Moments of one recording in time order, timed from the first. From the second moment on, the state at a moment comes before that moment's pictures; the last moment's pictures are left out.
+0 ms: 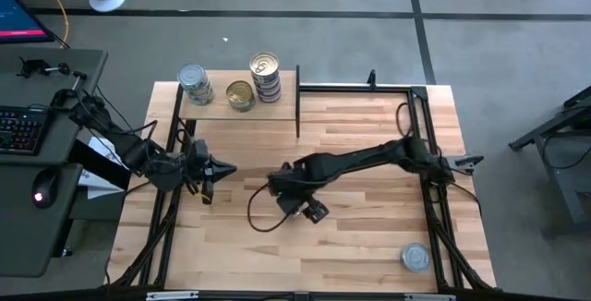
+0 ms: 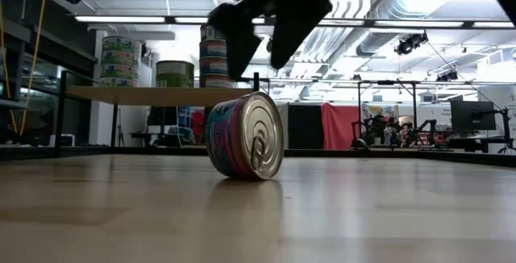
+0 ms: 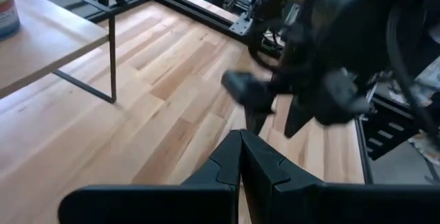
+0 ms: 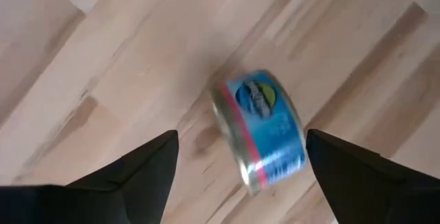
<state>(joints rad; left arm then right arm) -0.62 0.81 0.76 -0.50 -0.77 -0.74 0.19 2.19 2.03 -1.15 -0.13 -0.49</state>
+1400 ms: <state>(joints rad) -0.66 0.67 0.77 -0.60 -0.84 -0.57 0.03 2.10 2.04 -1.36 -0.19 -0.27</state>
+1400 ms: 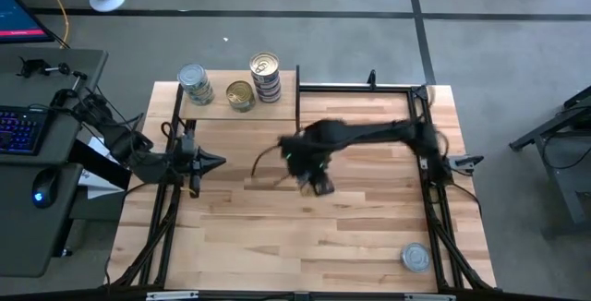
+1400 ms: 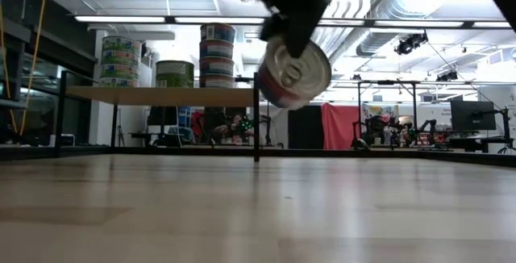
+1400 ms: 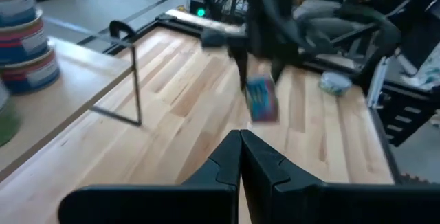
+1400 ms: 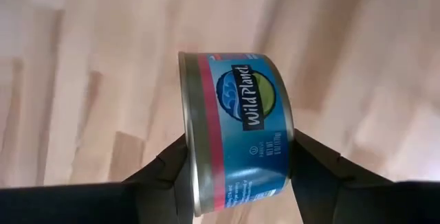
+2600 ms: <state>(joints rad) -0.65 0.65 0.77 -0.75 -1.06 -0.71 -0.39 1.75 1.67 -0.09 -0.01 1.12</state>
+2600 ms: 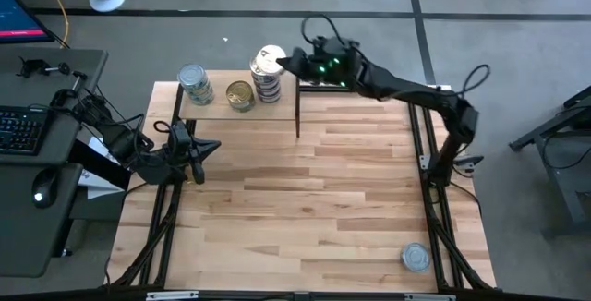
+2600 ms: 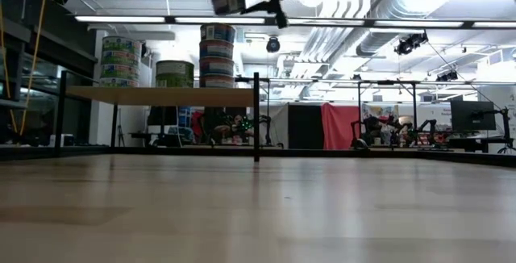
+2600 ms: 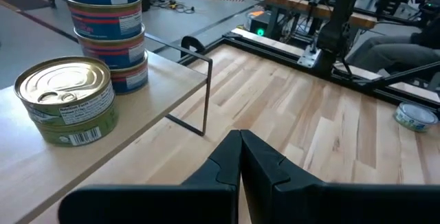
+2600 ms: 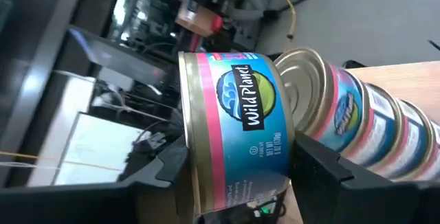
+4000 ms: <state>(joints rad) -0.65 0.65 0.77 -0.76 -1.05 -0.70 -0.40 1.94 2.05 -0.43 0.06 1.24</state>
